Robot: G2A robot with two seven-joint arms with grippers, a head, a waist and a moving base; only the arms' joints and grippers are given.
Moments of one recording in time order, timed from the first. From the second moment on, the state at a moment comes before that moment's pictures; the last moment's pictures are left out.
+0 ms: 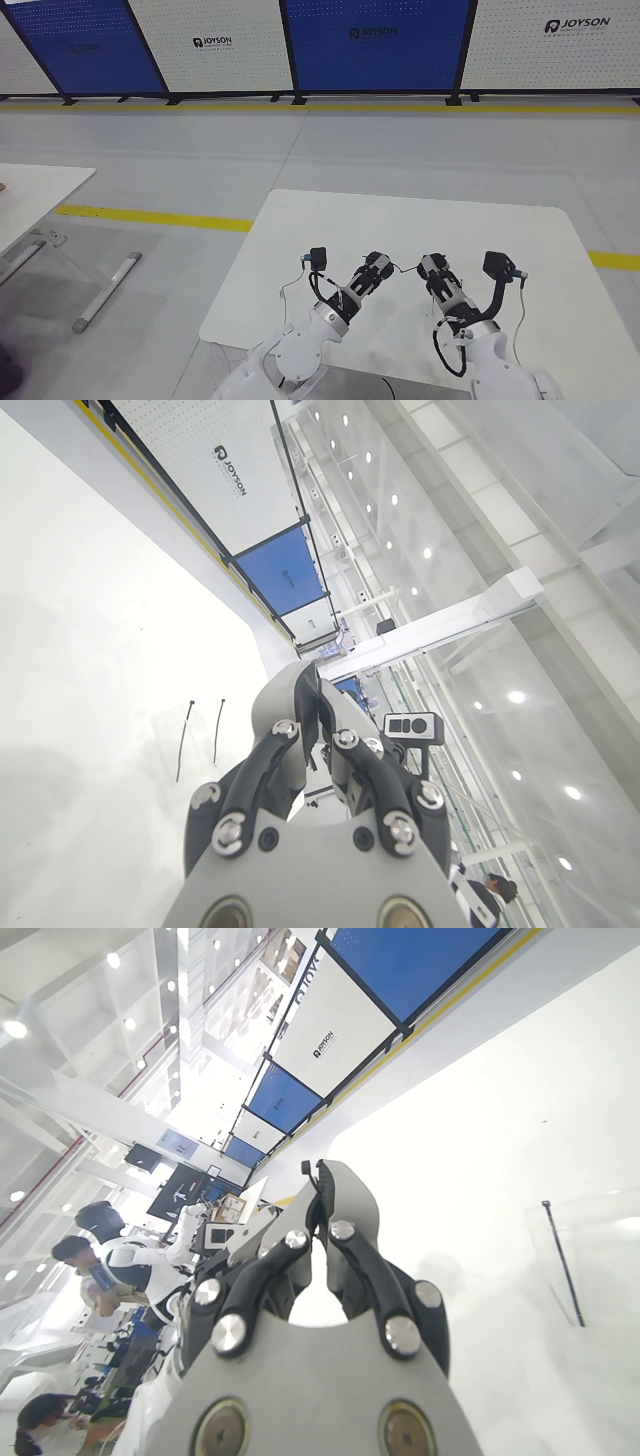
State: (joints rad) left arm 1.52 -1.24 -1.00 -1.83 0.00 -0.07 0.07; right arm -1.62 -1.32 1.21 -2.04 -0.49 0.24 0.26
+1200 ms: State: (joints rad) left arm 1.52 -1.24 -1.00 -1.83 0.00 -0.07 0.07; right arm -1.63 -1.32 1.18 -2.04 -0.51 0.26 0.23
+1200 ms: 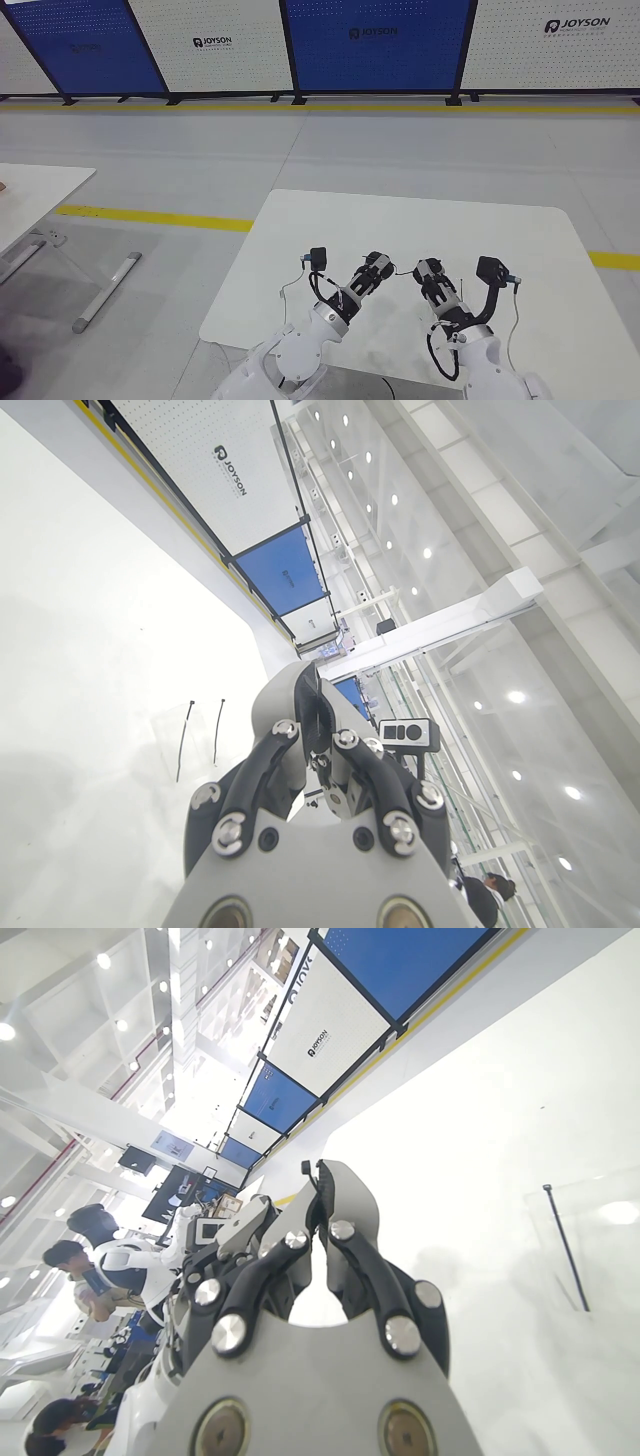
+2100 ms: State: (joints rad) left arm 1.51 -1.27 -0.98 -1.81 -0.13 -0.13 0.10; right arm -1.63 -1.34 1.16 -1.99 -0.35 0.19 0.13
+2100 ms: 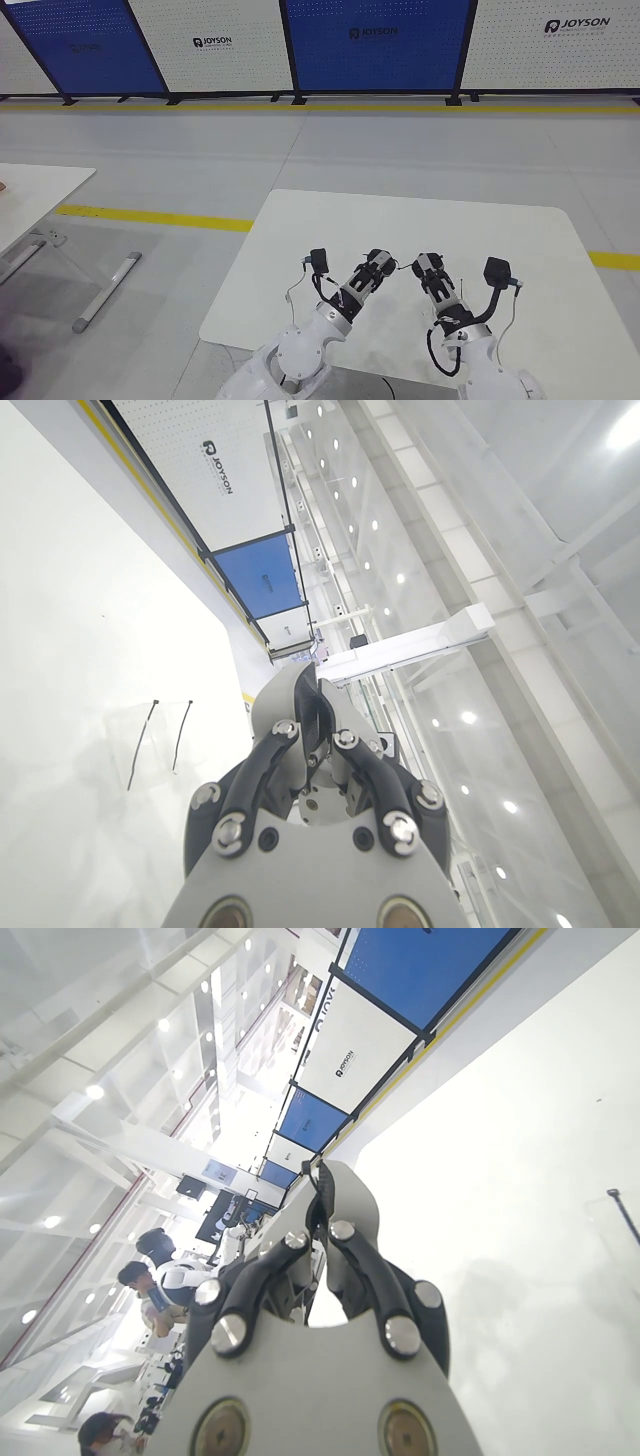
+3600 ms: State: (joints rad) left arm 1.52 -1.28 -0.99 -1.79 -0.07 -0.12 0.13; right arm -1.64 -1.33 1.17 -2.01 -0.40 0.21 0.16
